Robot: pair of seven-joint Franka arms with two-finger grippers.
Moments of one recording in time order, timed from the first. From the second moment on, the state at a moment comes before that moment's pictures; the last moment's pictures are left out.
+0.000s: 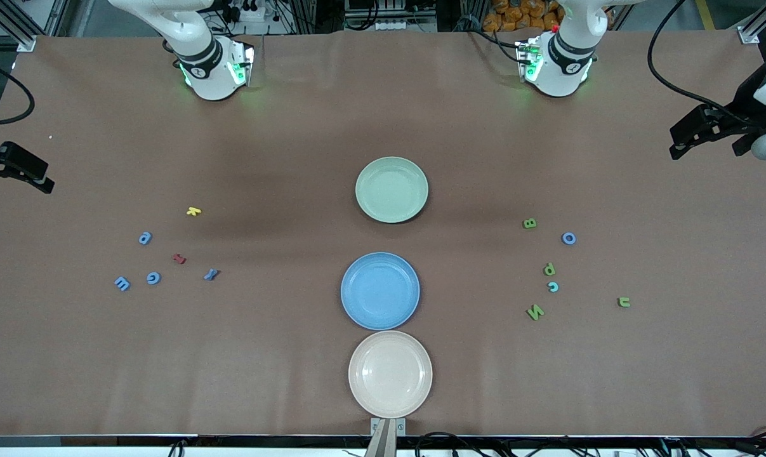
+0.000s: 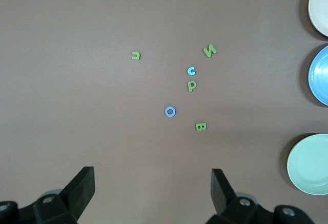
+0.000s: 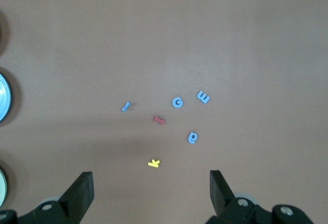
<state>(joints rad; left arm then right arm) 0.05 -0.03 -0.16 -1.52 0.04 1.53 -0.14 0.00 0.04 -0.06 -1.50 0.00 1.63 -0.03</state>
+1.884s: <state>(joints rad) 0.02 0.39 -0.18 -1.88 0.07 2.25 -0.38 0.09 0.29 -0.05 -1.71 0.04 2.05 0.62</state>
